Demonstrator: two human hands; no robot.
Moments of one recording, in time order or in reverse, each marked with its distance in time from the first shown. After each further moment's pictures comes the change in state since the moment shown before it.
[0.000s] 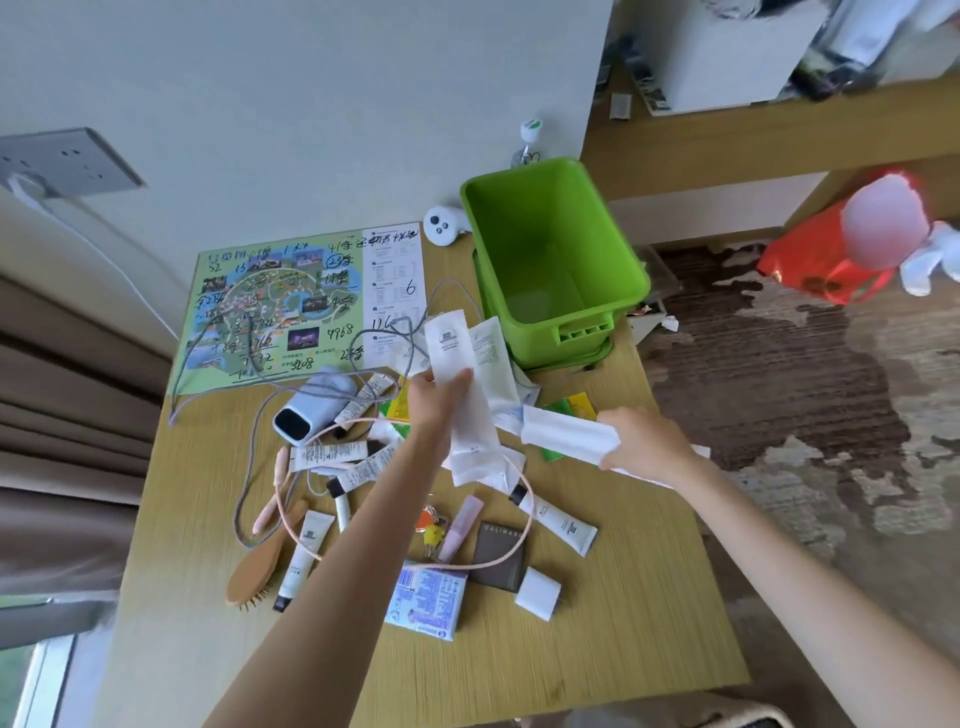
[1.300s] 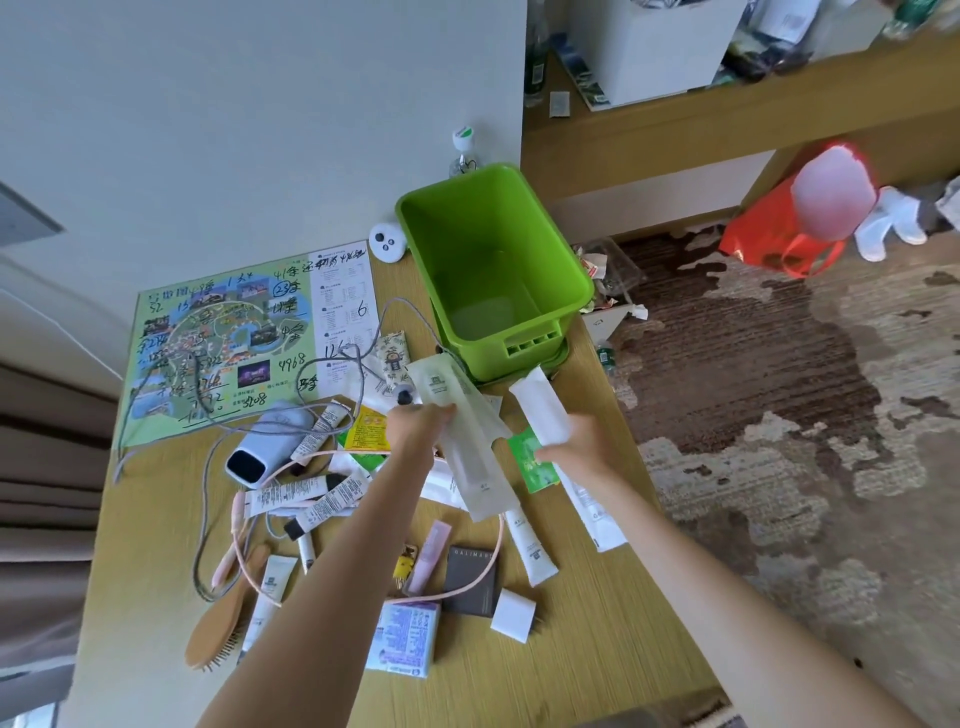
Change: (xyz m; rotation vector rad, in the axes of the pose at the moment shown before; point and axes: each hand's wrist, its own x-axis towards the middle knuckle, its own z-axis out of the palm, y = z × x) left_hand 0.017 -0.007 0.036 0.298 0.033 -0.165; right_hand 0.038 -0.003 0.055 0.850 0.161 0.359
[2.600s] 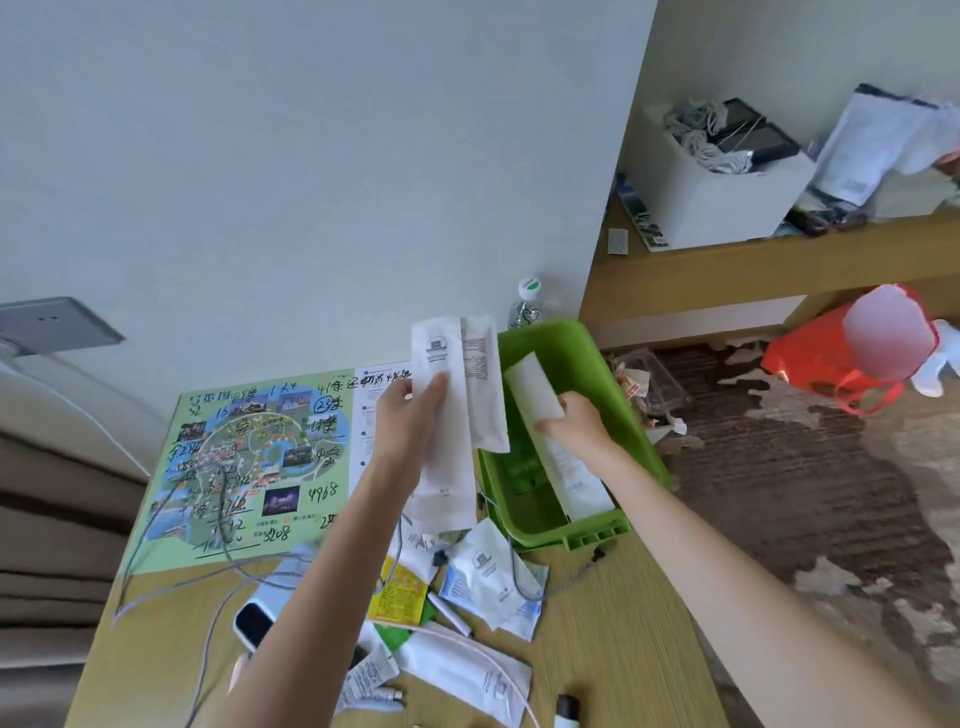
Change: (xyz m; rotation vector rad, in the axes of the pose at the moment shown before) left_hand 0.034 0.183 -0.054 -0.302 -0.059 0.354; right_hand 0.144 -0.207 -0.038 -0.048 -0.060 -0.138
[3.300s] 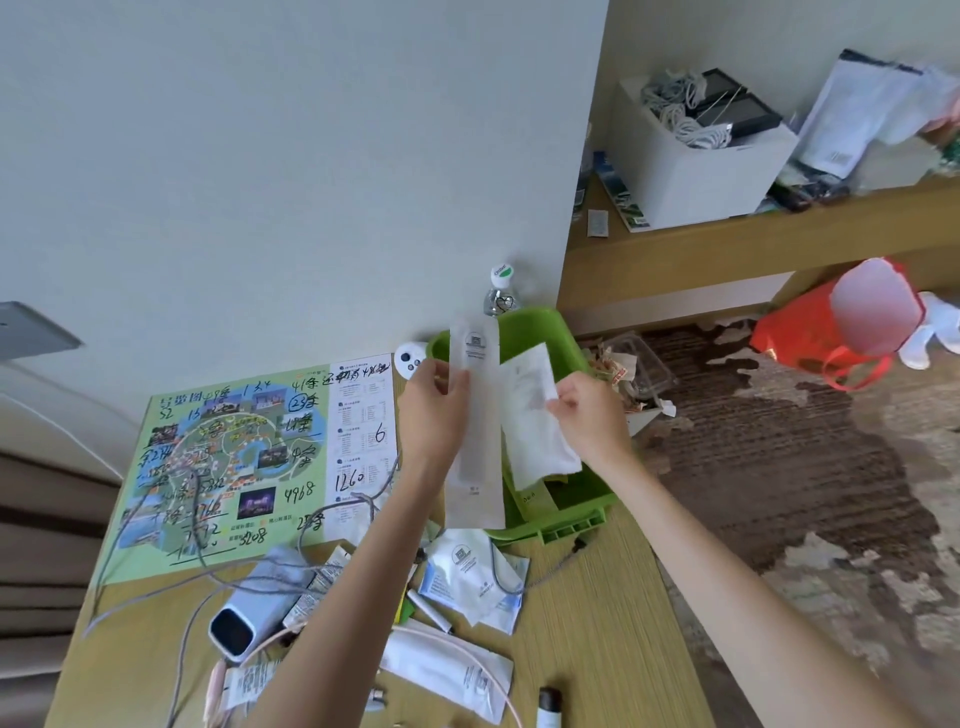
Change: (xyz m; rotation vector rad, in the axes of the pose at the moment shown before) left_hand -0.002 -0.013 0.058 0.376 0.058 0.254; right_hand -0.033 0.010 -0.033 -0.121 0.281 -0.283
